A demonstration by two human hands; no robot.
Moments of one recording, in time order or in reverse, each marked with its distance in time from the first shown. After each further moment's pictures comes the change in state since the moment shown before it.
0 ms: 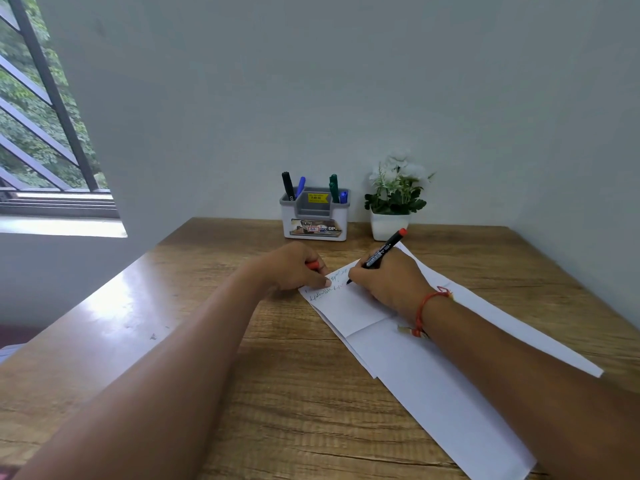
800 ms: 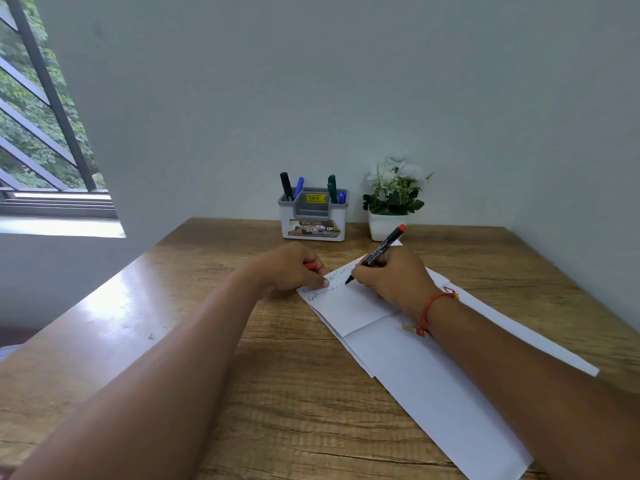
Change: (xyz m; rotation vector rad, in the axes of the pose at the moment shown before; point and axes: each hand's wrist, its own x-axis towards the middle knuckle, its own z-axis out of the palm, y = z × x) left_hand 0.002 -0.001 -0.001 0.036 -0.009 0.004; right_hand 0.002 0.008 -0.007 0.093 0.017 0.004
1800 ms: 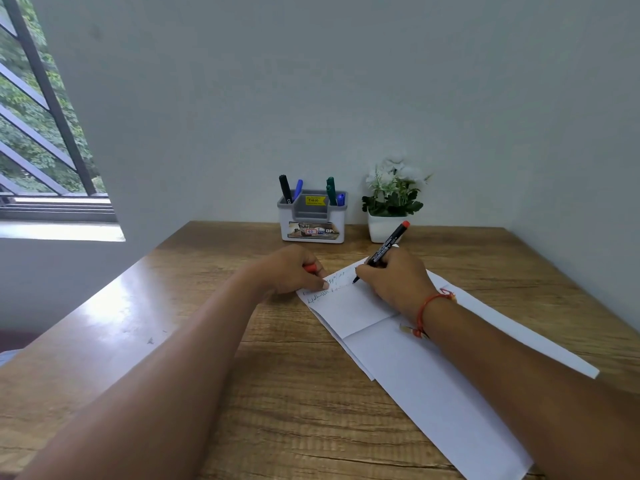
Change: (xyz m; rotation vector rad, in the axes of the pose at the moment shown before) left_hand 0.001 -0.001 0.001 -0.007 0.003 -0.012; right_hand 0.002 0.001 0.001 -0.055 0.075 0.018
